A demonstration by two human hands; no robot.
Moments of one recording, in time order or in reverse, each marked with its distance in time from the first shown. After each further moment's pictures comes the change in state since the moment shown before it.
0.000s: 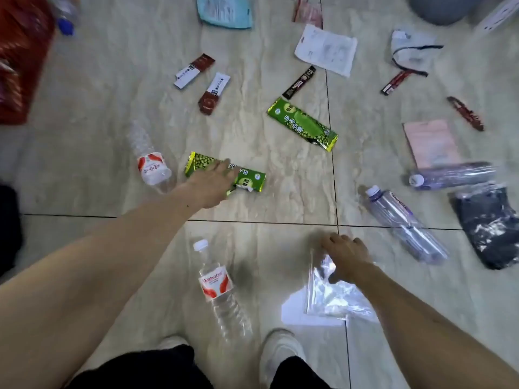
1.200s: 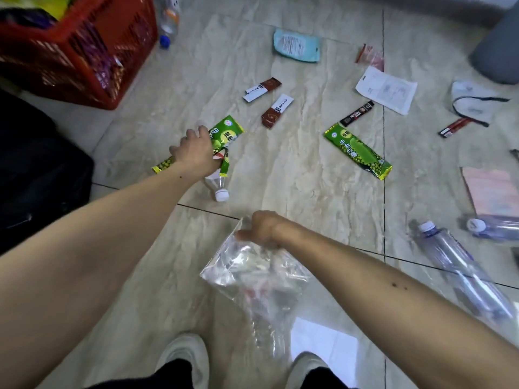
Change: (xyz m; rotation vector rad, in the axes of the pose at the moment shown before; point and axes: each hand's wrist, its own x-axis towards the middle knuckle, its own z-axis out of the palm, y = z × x) left_hand -0.058 -0.116 0.013 -0.408 0.365 -0.745; right_hand 0.024 -0.225 -0.143 0.431 -0.112 -0.301
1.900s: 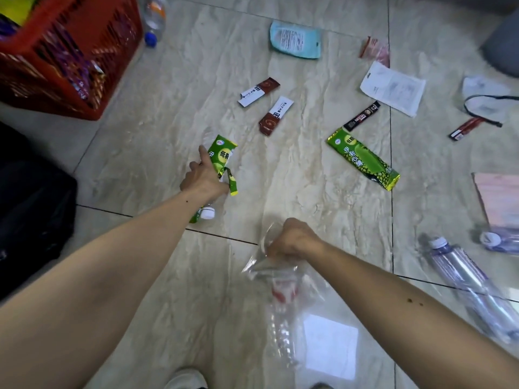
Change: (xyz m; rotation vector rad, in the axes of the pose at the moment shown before) left_hand 0.030 0.013 0.042 -0.247 -0.252 -0.159; right_hand 0.044 0.052 -0.022 0.228 0.122 0.364
